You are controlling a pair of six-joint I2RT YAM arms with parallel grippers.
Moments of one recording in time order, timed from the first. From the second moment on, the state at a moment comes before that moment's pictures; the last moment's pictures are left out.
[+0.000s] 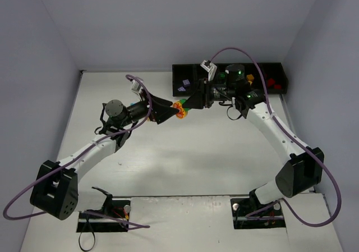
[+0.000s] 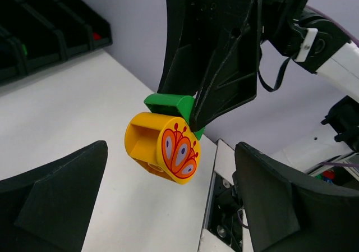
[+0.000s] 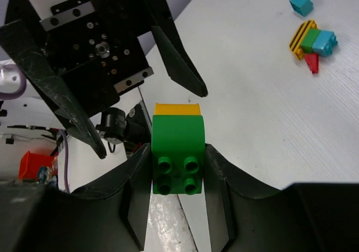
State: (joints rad) left arm -0.41 1.27 0.75 0.73 0.73 -0.79; right arm 0.39 1.47 1.32 -0.31 -0.90 0.39
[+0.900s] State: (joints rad) left arm -0.42 1.39 0.82 0.92 0.89 -0.95; right arm 0.38 1.47 1.36 -0.24 -1.06 0.39
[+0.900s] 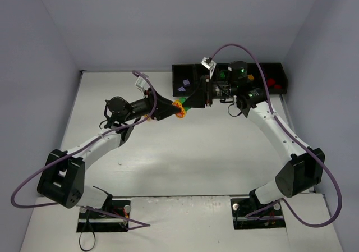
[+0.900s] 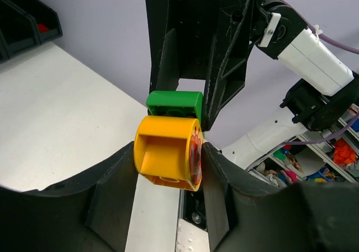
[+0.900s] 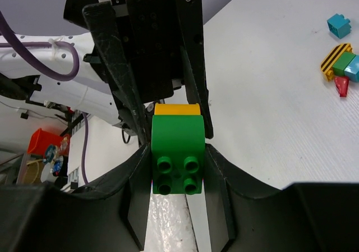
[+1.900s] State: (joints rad) left arm -0.40 1.37 0.79 0.64 0.90 -0.81; right arm 0.03 1.78 1.46 -0.21 -0.49 0.18
